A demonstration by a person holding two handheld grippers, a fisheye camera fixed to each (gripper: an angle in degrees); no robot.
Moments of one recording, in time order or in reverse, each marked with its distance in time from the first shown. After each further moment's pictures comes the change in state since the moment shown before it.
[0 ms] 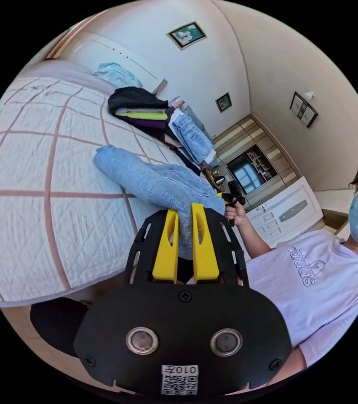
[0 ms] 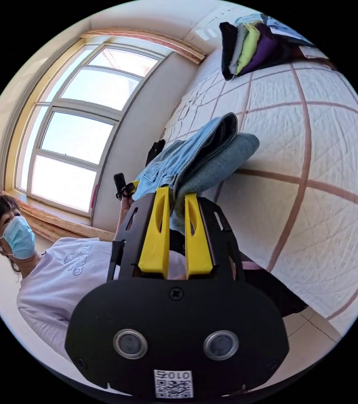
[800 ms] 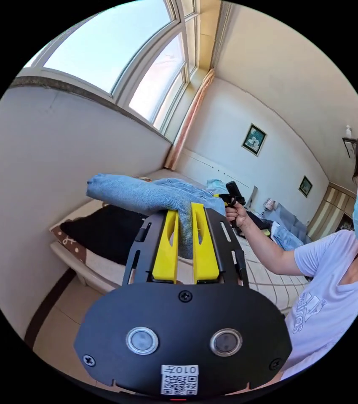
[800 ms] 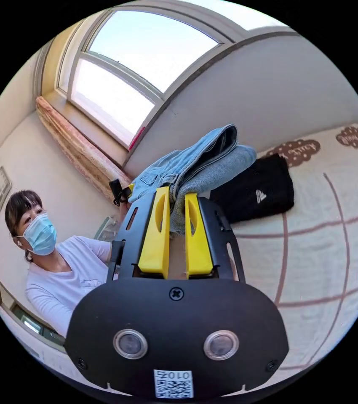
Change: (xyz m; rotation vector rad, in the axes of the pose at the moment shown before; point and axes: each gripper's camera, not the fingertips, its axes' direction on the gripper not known) left arm 0.013 0.134 -0.492 0.742 -0.833 -0.113; right arm -0.187 -0.502 0.570 -0.606 -0.395 -0.824
